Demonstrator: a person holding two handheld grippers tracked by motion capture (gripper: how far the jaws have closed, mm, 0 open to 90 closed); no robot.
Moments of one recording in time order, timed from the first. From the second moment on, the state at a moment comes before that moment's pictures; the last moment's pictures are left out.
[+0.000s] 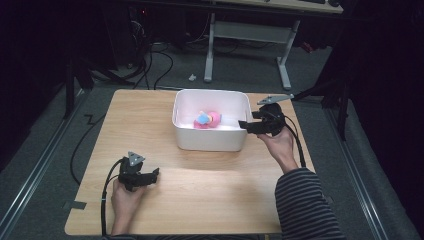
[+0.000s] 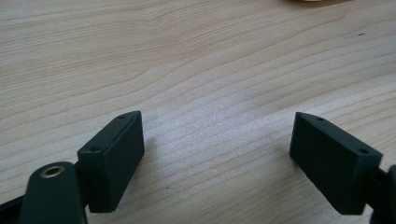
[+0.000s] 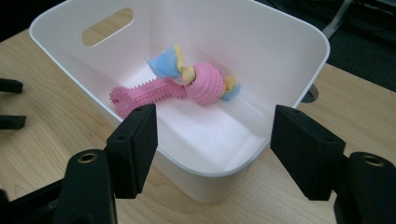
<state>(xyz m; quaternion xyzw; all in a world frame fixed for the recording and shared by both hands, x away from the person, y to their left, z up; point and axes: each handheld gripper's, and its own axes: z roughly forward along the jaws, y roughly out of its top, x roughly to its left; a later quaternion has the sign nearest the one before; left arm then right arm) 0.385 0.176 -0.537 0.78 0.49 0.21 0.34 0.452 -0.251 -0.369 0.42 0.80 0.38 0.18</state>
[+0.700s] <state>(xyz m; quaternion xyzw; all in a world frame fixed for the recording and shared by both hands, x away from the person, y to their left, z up) 0.385 0.175 -0.537 0.78 0.49 0.21 0.34 0.378 -0.302 -0.382 0.43 0.75 0.44 0.23</state>
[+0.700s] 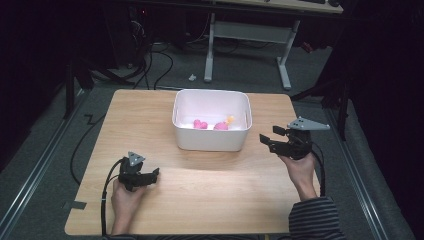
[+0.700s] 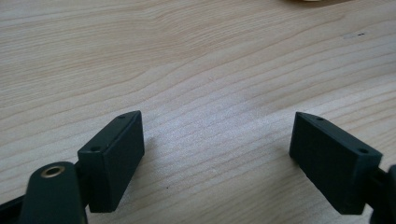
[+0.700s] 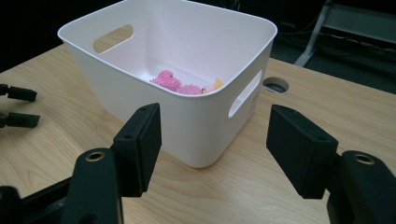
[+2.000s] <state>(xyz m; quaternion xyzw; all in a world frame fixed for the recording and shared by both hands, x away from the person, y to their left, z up) 0.385 0.175 -0.537 0.78 0.49 0.21 0.34 0.328 -0.334 -0.480 0.51 0.70 0.45 0.20</state>
